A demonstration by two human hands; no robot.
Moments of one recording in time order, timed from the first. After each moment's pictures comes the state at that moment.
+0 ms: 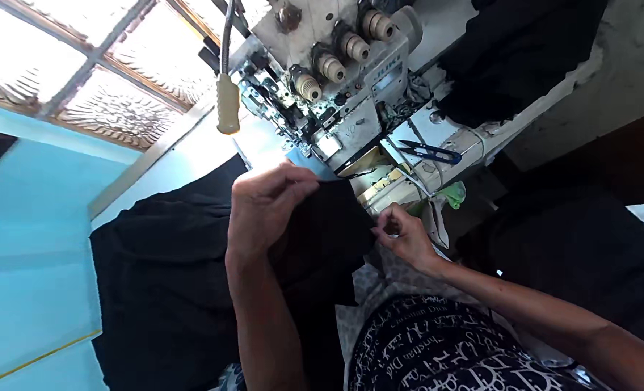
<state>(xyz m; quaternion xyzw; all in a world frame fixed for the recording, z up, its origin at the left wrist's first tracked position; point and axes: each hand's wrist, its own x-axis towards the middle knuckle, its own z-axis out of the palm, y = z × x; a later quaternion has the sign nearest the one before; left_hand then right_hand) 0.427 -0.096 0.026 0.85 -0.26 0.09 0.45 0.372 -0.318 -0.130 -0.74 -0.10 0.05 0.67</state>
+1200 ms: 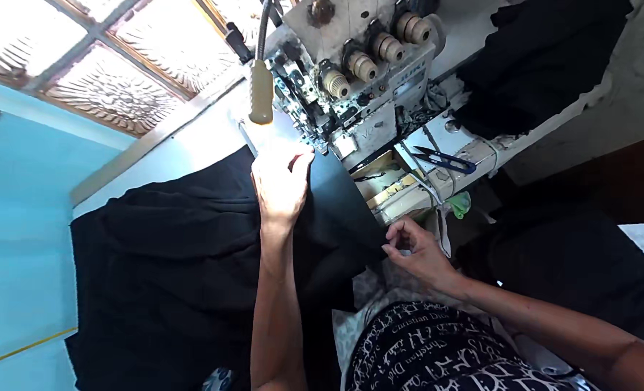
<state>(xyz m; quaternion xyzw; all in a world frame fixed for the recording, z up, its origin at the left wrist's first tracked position) 0.460 -0.087 -0.021 0.93 -0.10 0.23 0.25 0.359 -0.323 -0.104 -0.73 -0.11 0.11 0.67</state>
